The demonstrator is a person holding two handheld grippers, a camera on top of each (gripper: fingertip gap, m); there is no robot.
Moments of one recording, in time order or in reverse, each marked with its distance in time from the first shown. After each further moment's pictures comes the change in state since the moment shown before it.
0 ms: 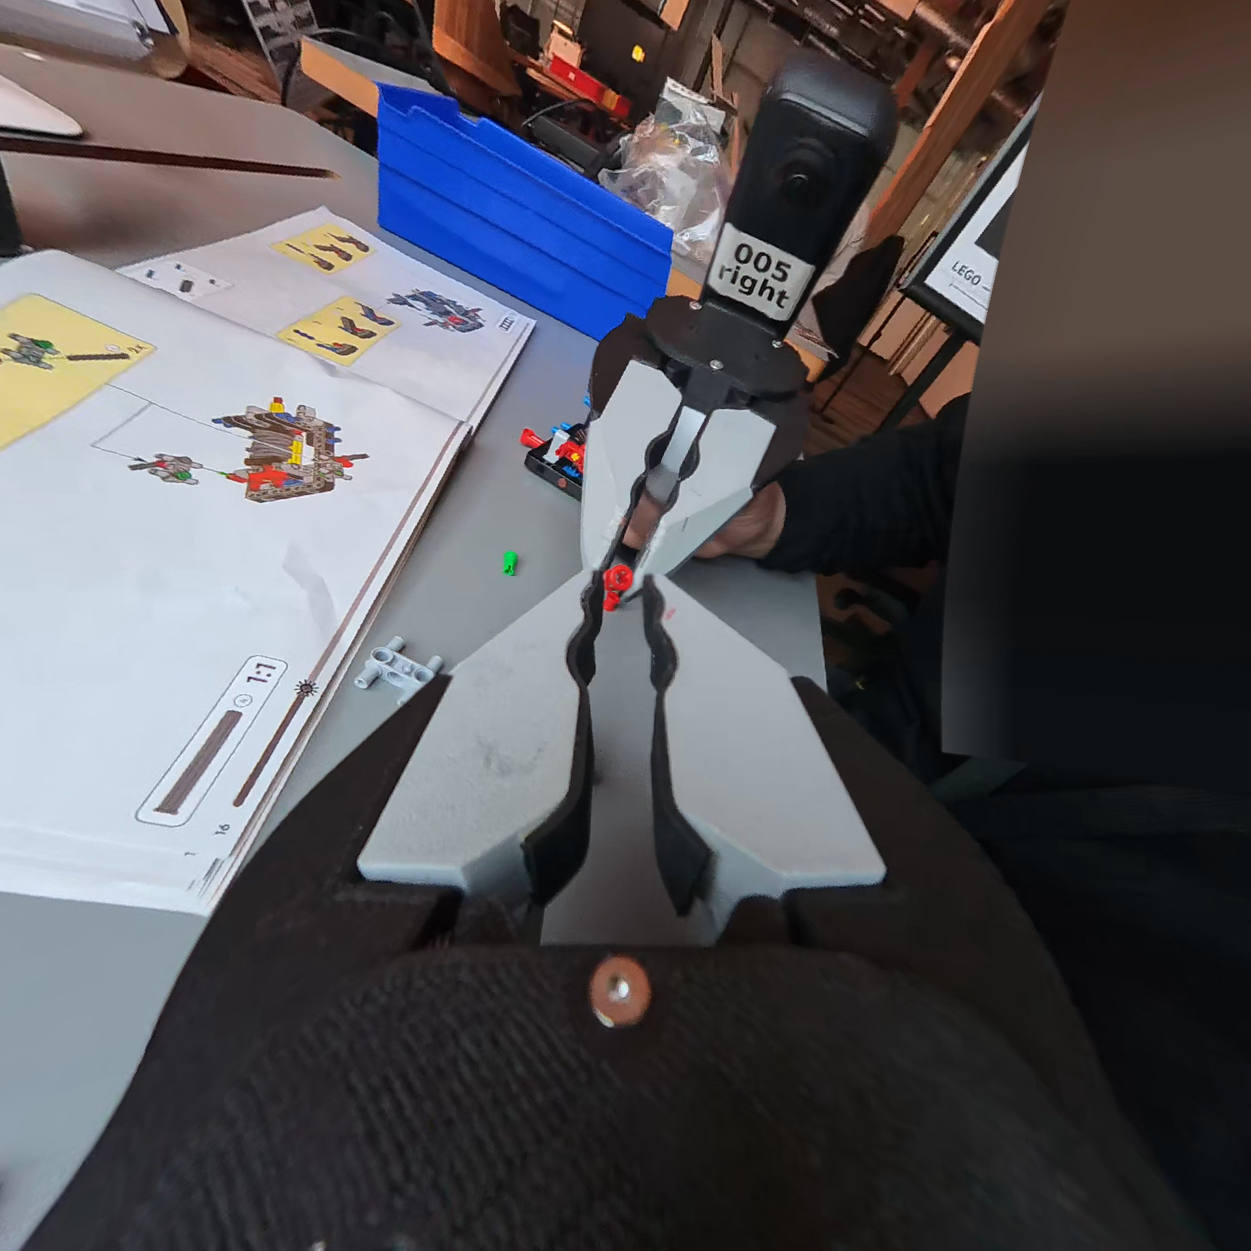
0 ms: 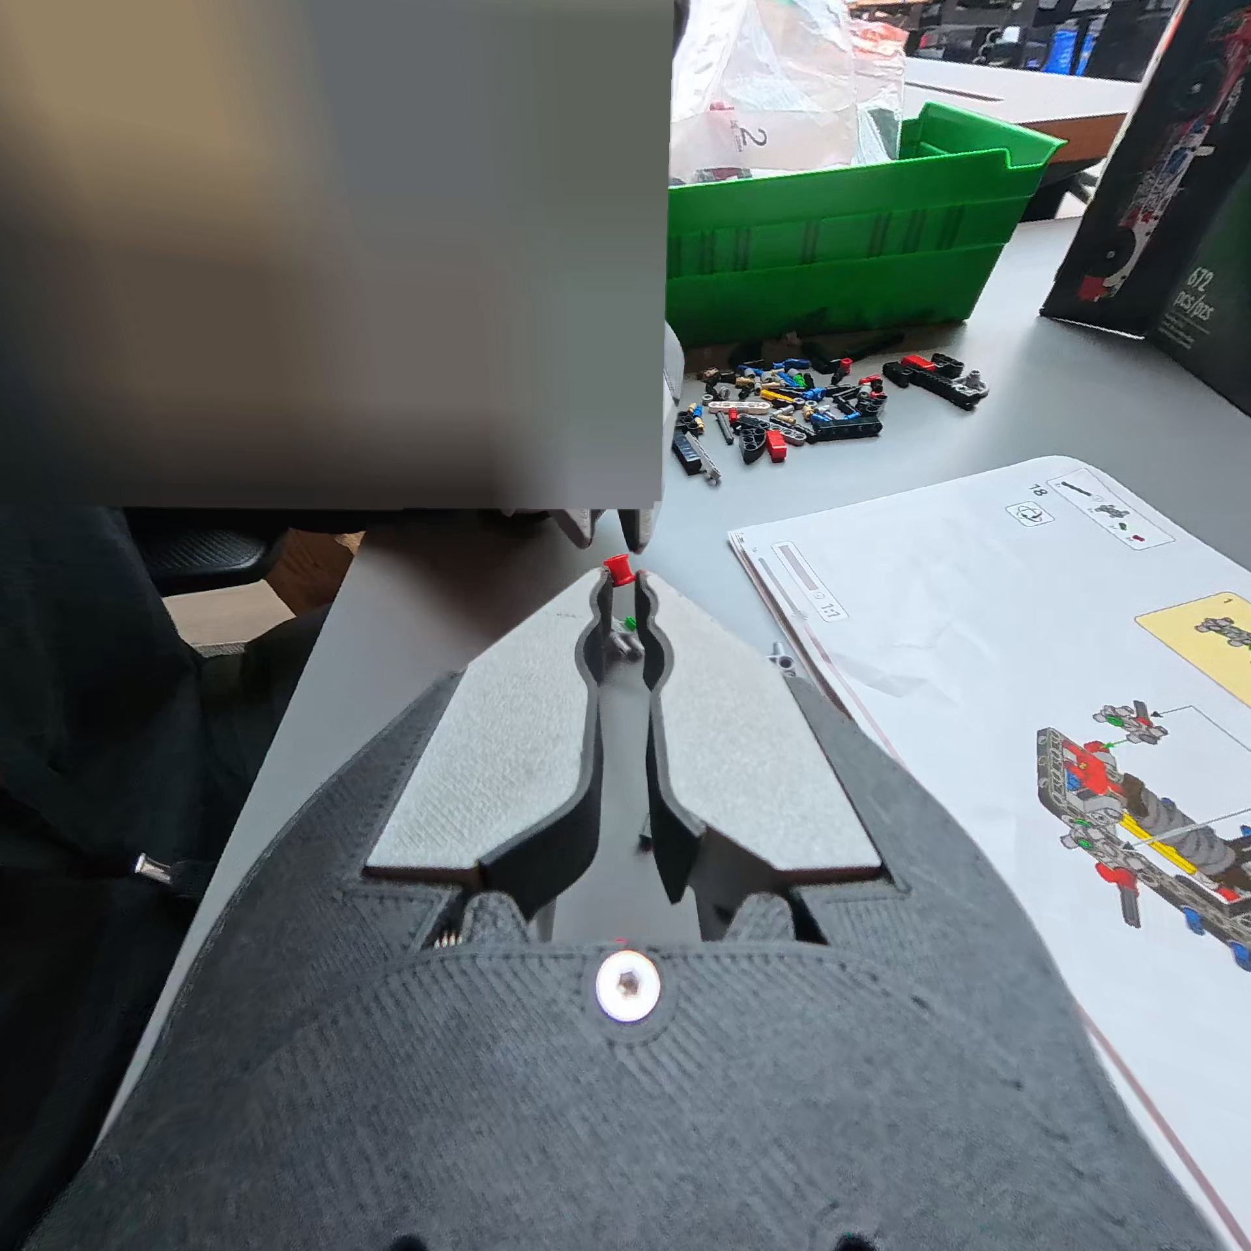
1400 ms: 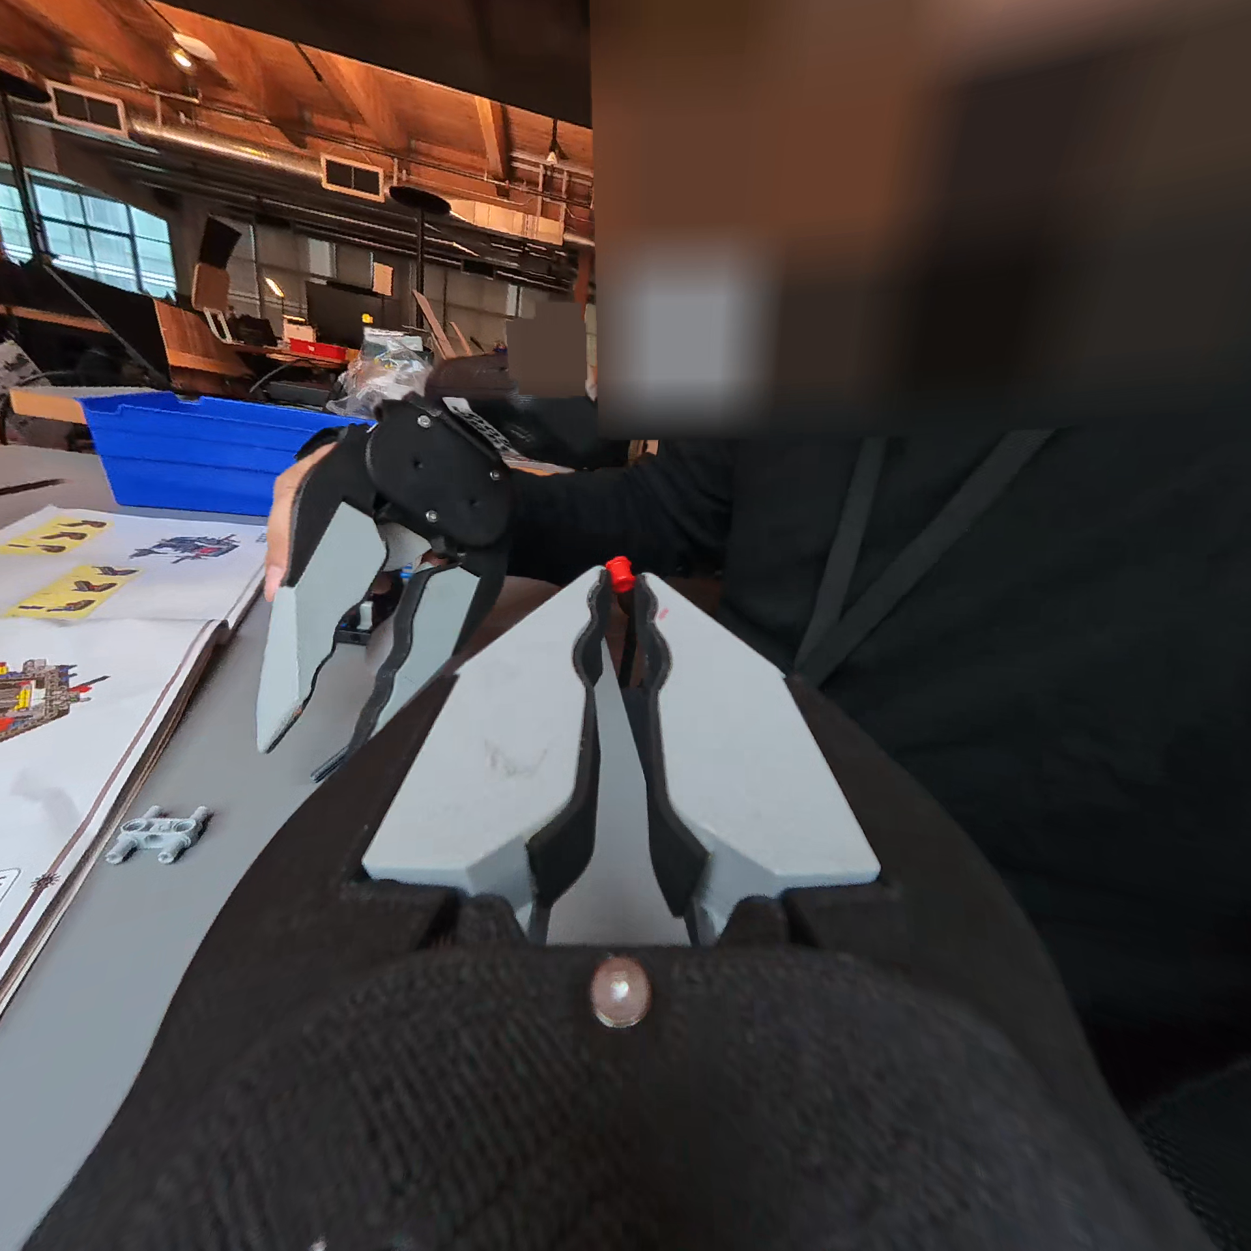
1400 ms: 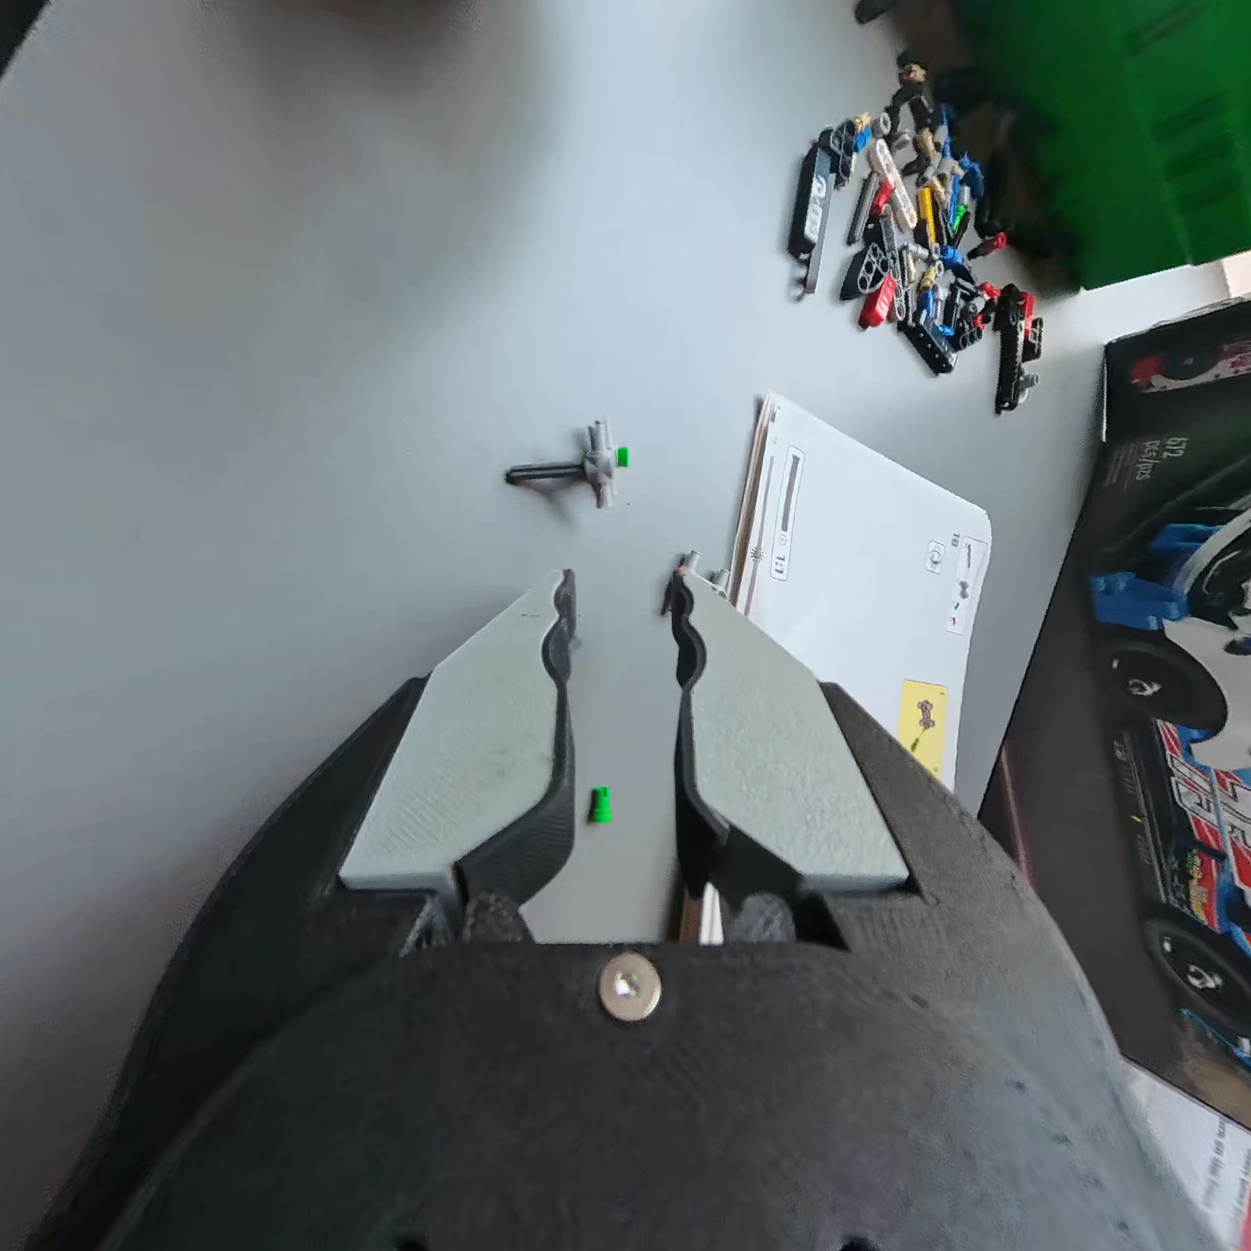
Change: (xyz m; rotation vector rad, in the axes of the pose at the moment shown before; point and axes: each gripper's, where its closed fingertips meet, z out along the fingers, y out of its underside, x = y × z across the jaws) left arm 0.104 0.000 -0.063 0.249 0.386 0.268; right arm 0.009 0.047 0.008 -0.663 0.047 -0.785
